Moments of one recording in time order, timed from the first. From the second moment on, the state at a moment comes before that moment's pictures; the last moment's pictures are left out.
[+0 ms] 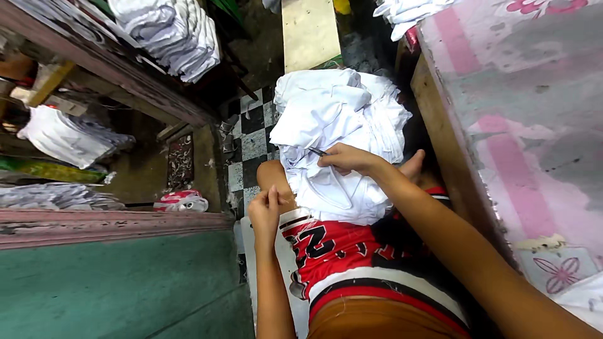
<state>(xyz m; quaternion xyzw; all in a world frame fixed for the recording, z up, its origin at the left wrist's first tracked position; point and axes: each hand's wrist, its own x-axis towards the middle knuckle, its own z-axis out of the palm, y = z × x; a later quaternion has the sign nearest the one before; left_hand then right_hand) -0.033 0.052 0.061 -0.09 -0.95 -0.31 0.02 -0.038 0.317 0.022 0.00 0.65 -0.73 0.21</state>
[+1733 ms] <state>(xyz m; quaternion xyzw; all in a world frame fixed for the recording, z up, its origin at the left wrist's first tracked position) -0.044 0.069 0.048 -0.35 -0.86 -0.36 -0.09 -0.020 0.299 0.084 -0.17 0.95 -0.23 0.11</state>
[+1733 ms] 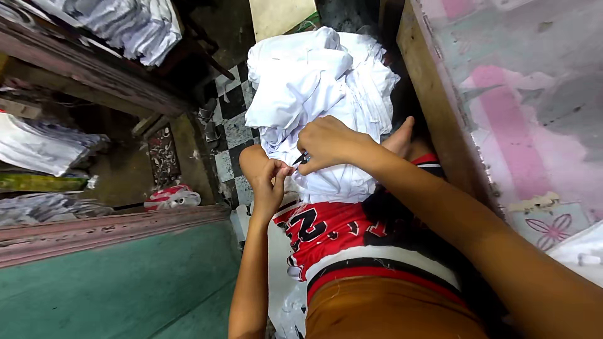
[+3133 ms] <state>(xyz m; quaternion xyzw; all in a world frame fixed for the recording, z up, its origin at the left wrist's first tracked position) -0.049 0.085 0.068 -0.34 -0.88 -0.25 -0.21 0.020 0.281 0.044 -0.33 0.90 -0.12 0.27</state>
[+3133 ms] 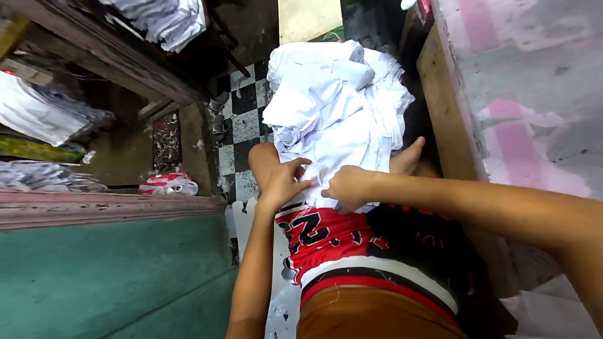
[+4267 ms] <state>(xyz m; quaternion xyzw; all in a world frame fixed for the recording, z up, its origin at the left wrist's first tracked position) -0.155 0.031 0.028 0.20 -0.77 -0.58 0.17 -0.035 0.482 0.054 0.04 0.98 -0.16 0.13</state>
